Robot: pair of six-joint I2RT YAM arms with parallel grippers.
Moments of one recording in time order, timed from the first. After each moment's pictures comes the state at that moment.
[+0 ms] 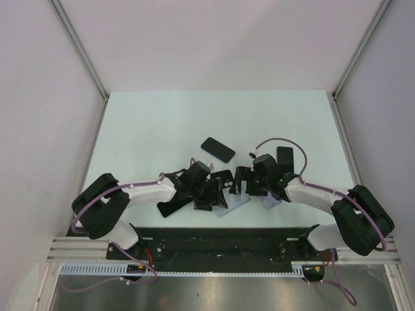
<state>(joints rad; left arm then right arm) -0.88 1.53 0.71 -0.16 0.29 -0.93 0.64 1.36 0.59 -0.09 -0.17 0.65</state>
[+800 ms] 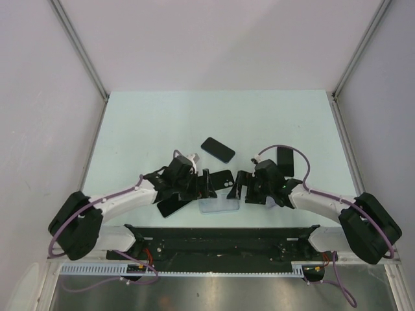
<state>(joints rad) -0.73 1.32 0.63 -0.22 0.23 -0.78 0.70 1.30 0.52 -0.05 -0.26 0.82</state>
